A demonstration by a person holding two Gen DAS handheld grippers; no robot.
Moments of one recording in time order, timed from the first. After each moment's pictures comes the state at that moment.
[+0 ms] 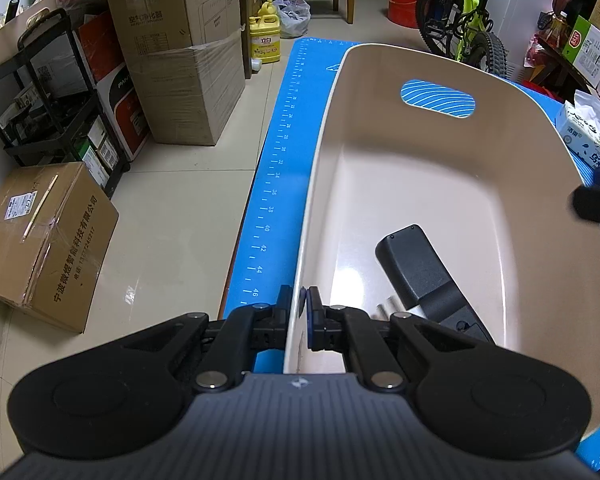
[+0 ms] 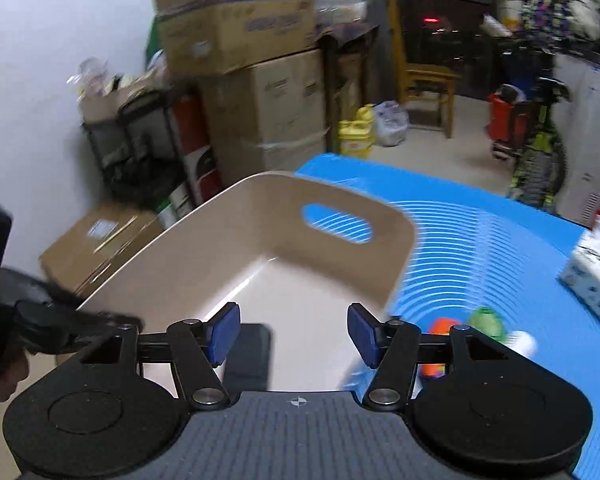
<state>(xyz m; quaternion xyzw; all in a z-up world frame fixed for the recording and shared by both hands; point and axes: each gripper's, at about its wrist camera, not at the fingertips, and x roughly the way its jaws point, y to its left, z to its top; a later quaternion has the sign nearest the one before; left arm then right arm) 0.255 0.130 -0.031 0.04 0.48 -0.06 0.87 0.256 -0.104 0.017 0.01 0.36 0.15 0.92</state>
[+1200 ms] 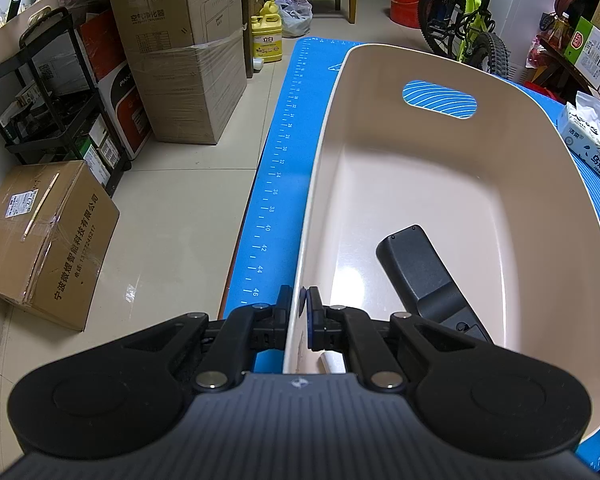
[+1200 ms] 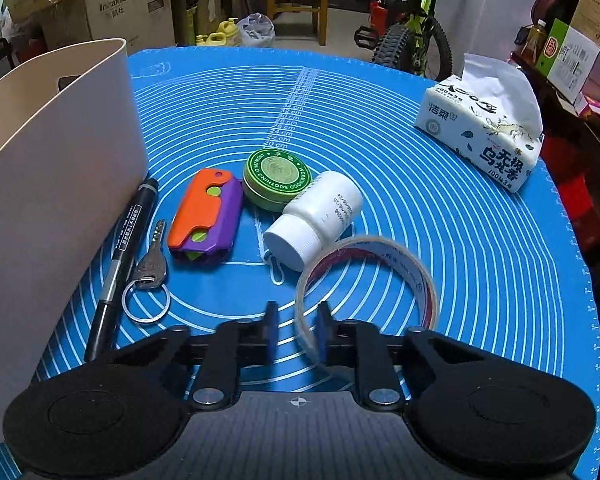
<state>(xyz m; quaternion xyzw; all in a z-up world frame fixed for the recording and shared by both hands) 0.256 0.130 -0.032 0.03 0.48 -0.06 0.87 0.282 -0.217 -0.107 0.00 0.47 -0.03 0.88</state>
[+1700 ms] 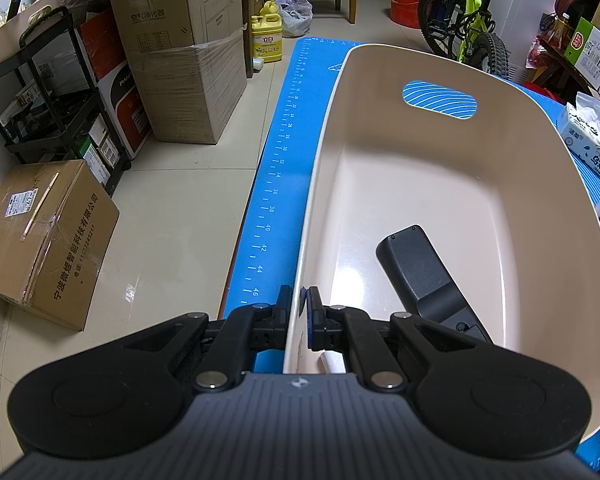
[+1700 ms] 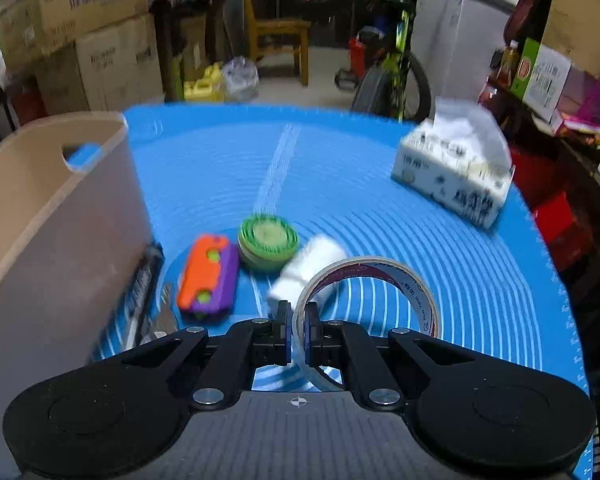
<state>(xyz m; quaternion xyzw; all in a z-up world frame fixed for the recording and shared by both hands) 0.256 0.130 -0.032 0.03 0.48 -0.06 0.87 0.271 -0.217 -0.066 0.02 0.40 -0.05 0.92</state>
